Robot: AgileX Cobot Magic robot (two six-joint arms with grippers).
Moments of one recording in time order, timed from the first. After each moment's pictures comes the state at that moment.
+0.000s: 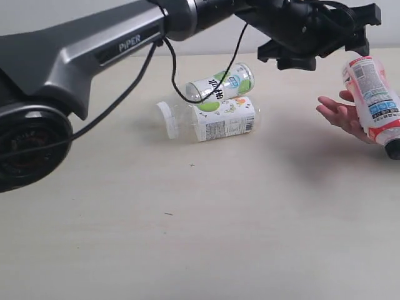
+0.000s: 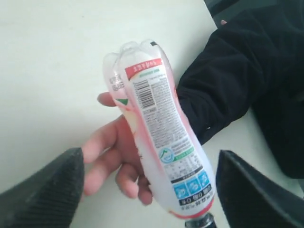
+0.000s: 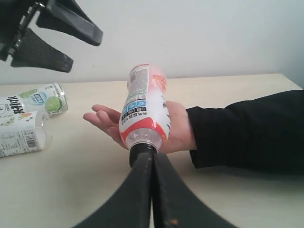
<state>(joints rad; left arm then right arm) -0.84 2.45 -2.39 -0.47 0.77 -0.24 0.15 0.00 0.00 -0.13 0.29 0.16</state>
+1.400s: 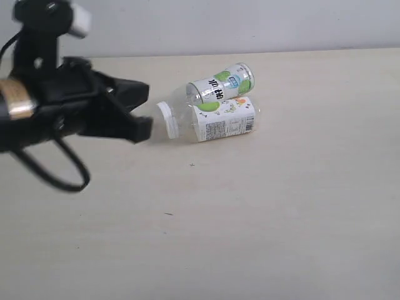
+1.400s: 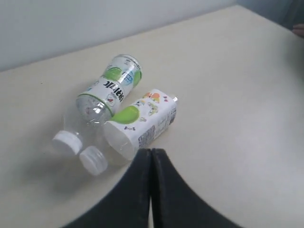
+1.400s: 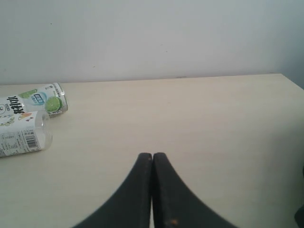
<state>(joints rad) -0.73 1.28 -0.59 0.01 -0.19 -0.12 0.15 0.00 0.00 -0.13 0.29 0.16</state>
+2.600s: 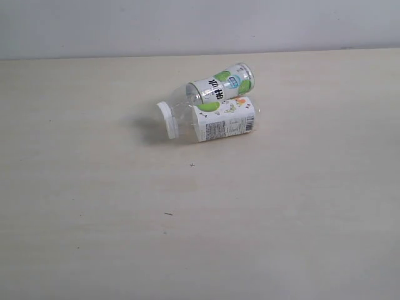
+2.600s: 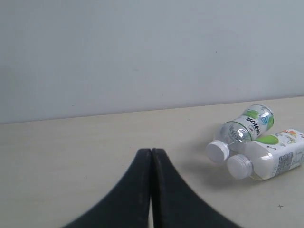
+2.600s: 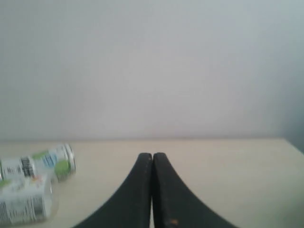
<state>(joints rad) -0.32 0.53 0.00 -0.11 -0.37 0.09 0.15 0.00 0.00 -0.15 0.04 0.17</state>
